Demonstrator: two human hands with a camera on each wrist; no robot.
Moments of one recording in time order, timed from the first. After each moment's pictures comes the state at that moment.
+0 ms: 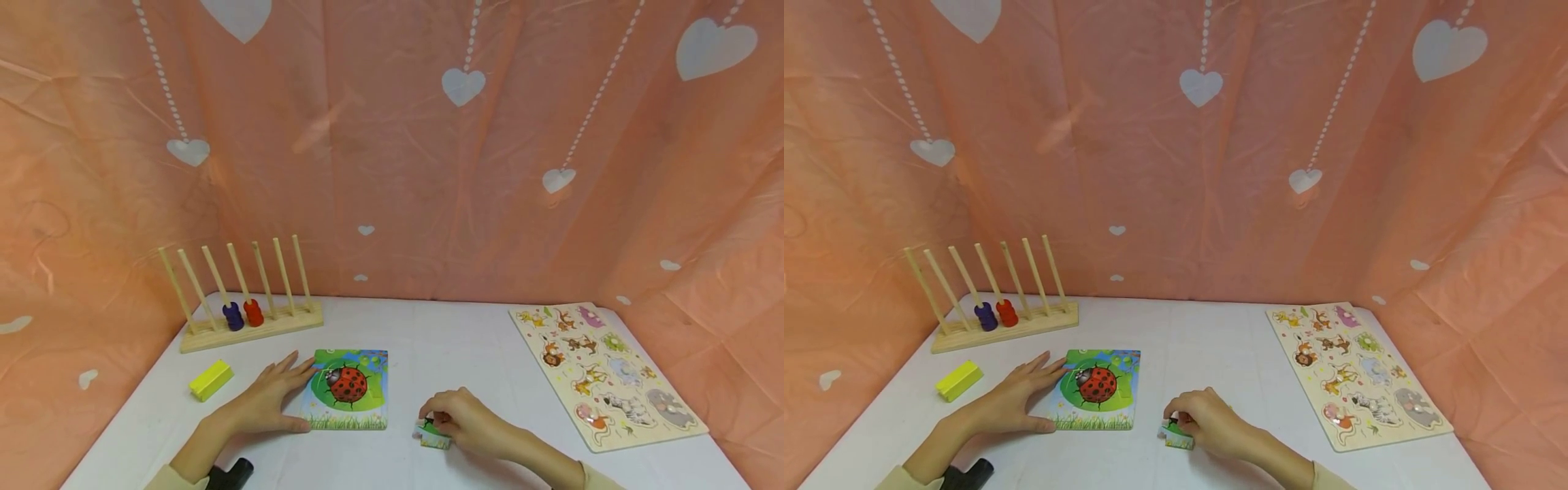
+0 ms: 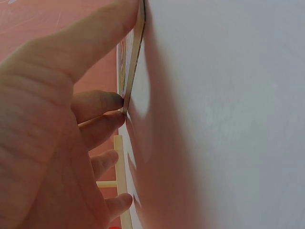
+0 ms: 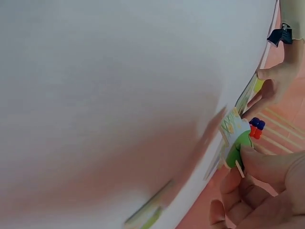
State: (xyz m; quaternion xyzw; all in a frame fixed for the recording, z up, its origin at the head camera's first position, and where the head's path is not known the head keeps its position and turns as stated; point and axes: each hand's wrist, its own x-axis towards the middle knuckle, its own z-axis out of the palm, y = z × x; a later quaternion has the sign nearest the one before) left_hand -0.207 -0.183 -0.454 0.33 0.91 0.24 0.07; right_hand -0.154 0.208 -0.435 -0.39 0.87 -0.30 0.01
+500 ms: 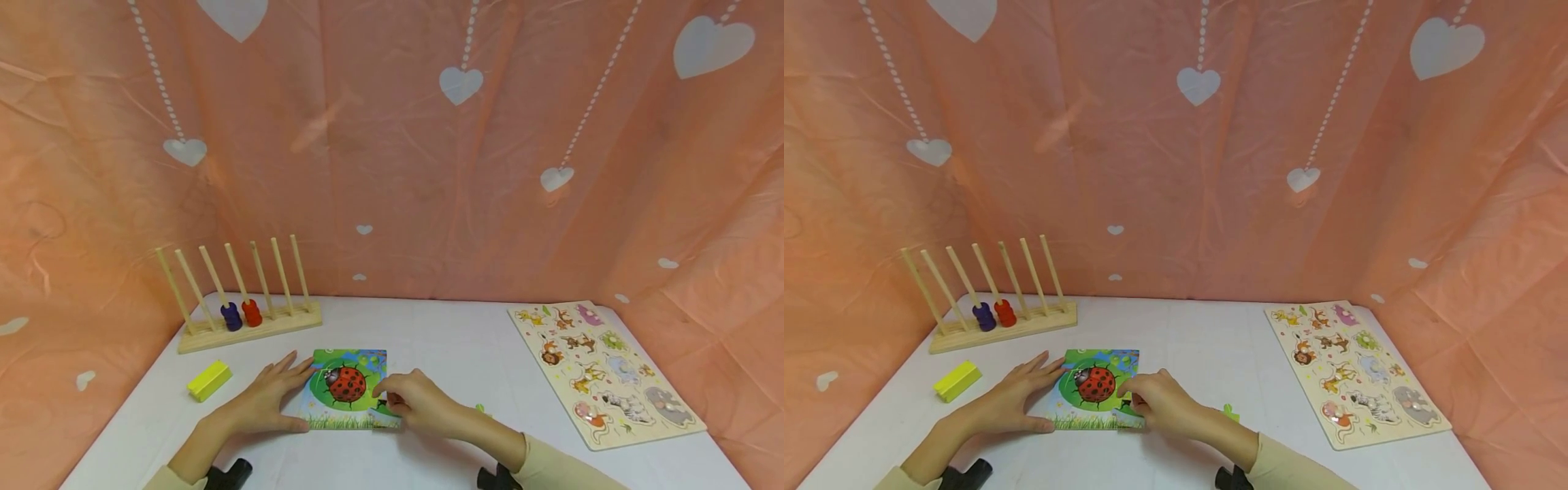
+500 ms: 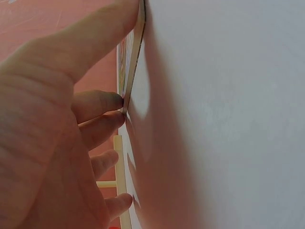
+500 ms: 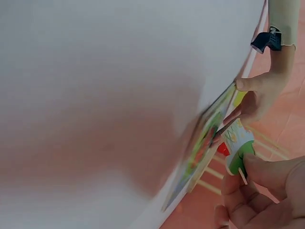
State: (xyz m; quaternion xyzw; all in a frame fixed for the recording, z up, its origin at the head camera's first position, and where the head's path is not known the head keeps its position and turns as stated) left_hand -0.208 -0.183 -0.455 0.34 0.91 0.24 0.06; right_hand -0.177 0.142 -0.422 -0.41 0.87 -0.28 0.00
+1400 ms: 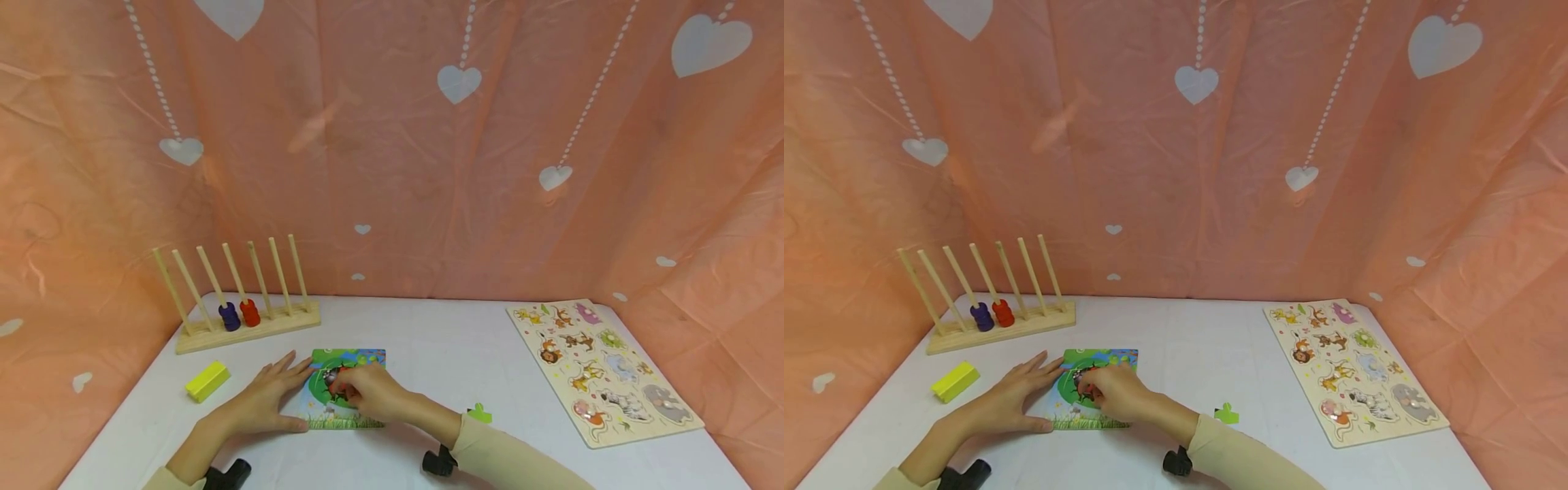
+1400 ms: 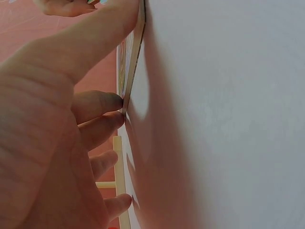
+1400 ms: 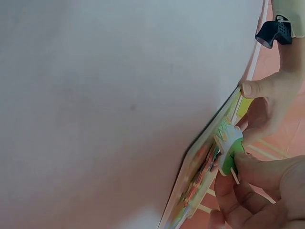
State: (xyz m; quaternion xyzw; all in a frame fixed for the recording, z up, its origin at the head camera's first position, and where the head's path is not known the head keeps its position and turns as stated) left_hand -0.209 -0.183 -0.457 0.34 0.91 0.24 0.06; right_hand -0.203 0.077 -0.432 -0.38 0.88 -0.28 0.05
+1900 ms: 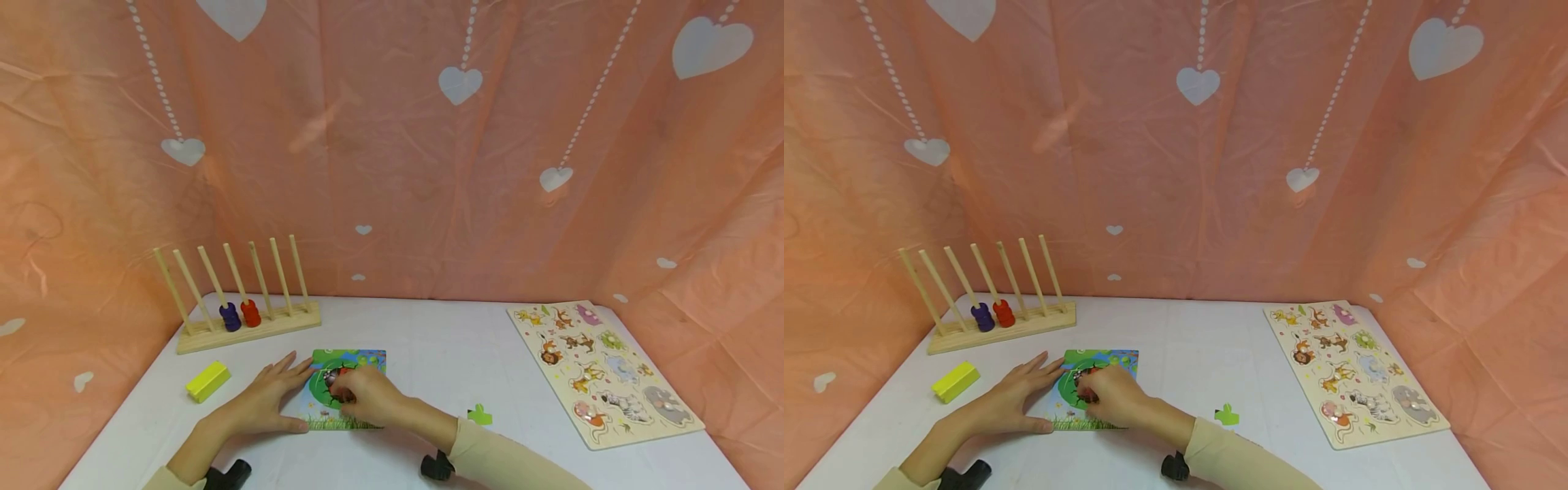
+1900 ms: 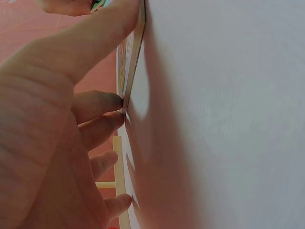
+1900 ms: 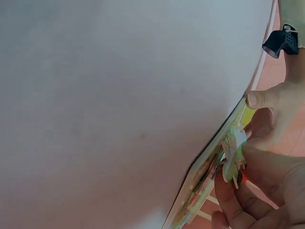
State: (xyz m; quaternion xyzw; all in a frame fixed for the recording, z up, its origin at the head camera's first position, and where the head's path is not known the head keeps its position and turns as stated) left_hand -0.209 -0.184 -0.457 0.34 0.91 0.24 0.06; right_hand -0.201 0.070 -0.434 -0.39 0.89 -0.24 0.01
